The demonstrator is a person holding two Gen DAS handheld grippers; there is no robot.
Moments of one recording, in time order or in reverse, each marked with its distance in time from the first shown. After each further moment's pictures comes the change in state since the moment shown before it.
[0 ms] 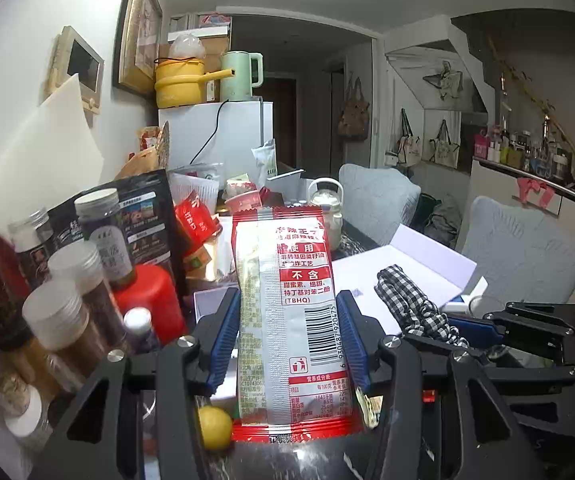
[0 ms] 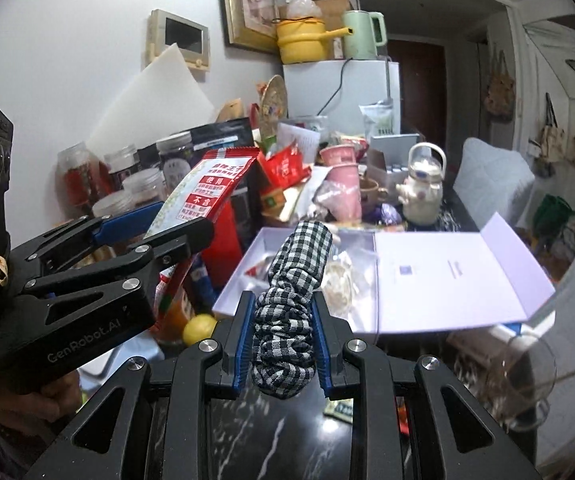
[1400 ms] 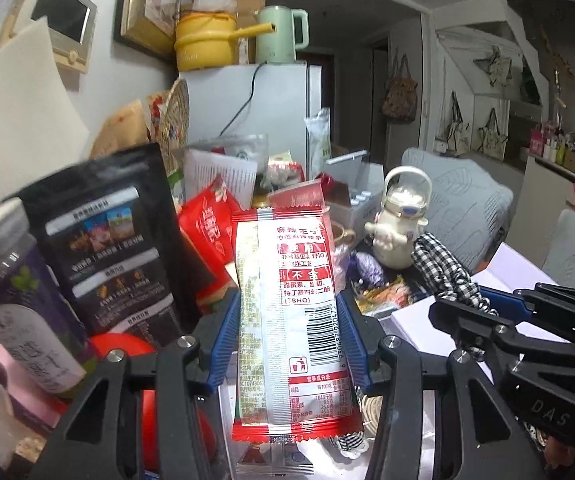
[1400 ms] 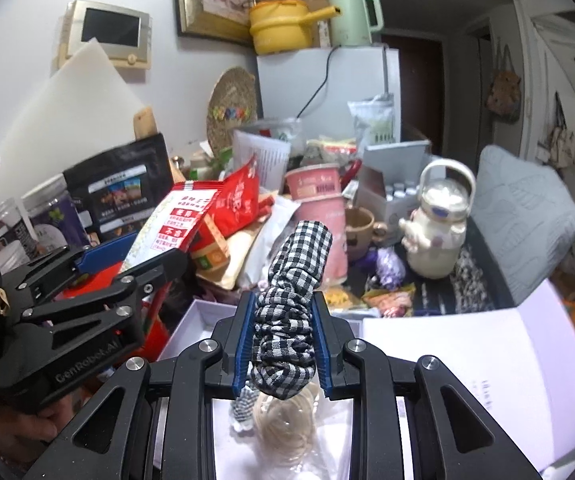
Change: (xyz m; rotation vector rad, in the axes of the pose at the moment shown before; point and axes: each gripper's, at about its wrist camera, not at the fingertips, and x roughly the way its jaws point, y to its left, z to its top) left arm 0.187 0.062 0.042 -0.045 0.102 0.120; right arm 0.179 -0.074 0.092 0.023 0.011 -0.017
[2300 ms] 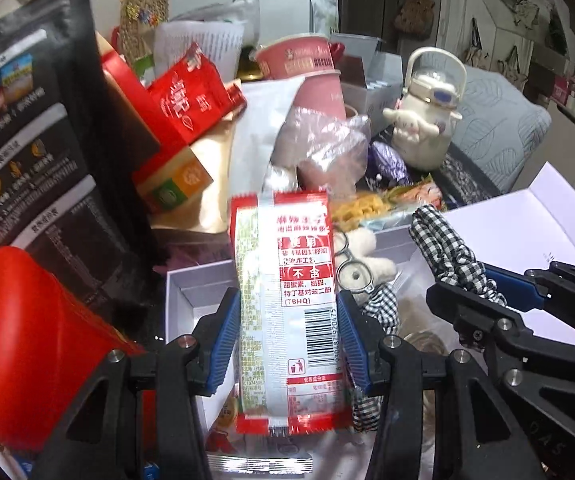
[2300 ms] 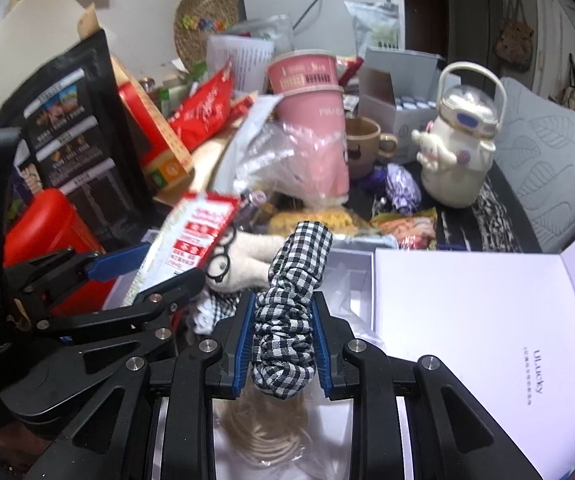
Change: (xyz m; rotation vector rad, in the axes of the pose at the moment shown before) left arm 0.097 -0.008 -0.049 -0.006 0.345 0.006; right arm 0.083 -0.019 -0.036 0.018 0.258 -0.023
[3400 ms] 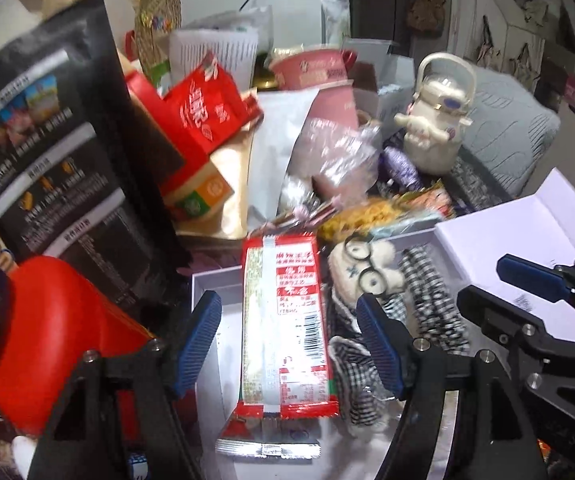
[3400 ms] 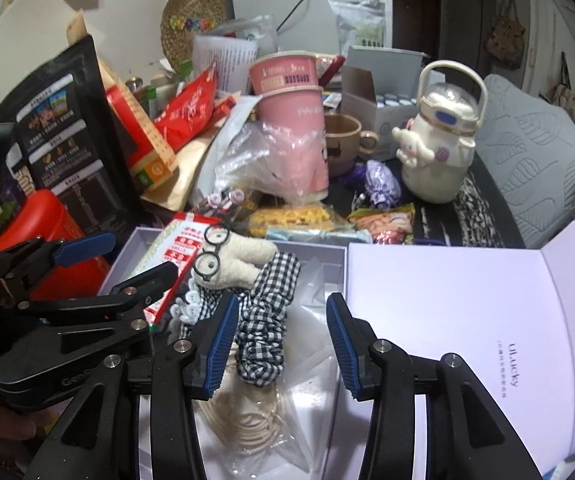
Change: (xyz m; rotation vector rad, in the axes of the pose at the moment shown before) left arm -0.022 0.001 0.009 -0.013 -0.007 0.054; right arm -0.020 -0.011 0.004 0.008 0.001 -0.041
